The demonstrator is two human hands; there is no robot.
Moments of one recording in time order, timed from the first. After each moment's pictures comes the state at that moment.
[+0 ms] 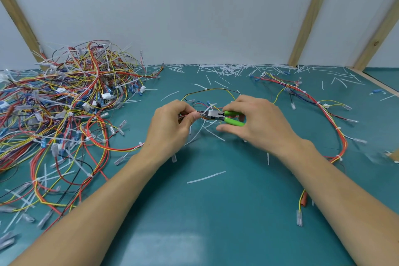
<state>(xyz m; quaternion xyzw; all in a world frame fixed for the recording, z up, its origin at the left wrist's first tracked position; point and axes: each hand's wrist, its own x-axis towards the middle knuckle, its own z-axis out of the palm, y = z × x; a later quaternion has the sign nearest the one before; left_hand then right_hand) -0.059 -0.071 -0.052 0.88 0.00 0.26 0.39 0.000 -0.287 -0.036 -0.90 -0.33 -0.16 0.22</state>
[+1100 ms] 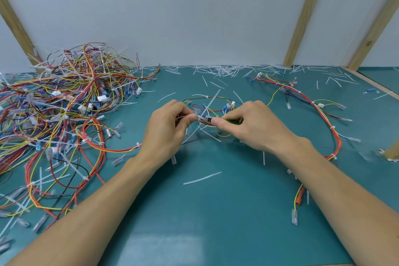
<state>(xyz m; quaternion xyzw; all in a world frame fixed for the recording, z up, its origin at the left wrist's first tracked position) -0.056 -0.068 -0.062 0.88 -0.06 0.31 0.35 -0.006 -0.283 -0.029 -0.92 -0.29 -0.06 0.27</state>
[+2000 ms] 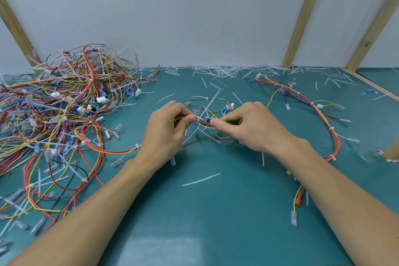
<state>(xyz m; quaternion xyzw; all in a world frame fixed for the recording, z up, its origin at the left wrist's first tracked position) -0.058 -0.068 -0.059 0.88 -0.08 0.31 0.36 -0.007 -0.283 -0.028 -0.92 -0.28 -0.05 0.28</state>
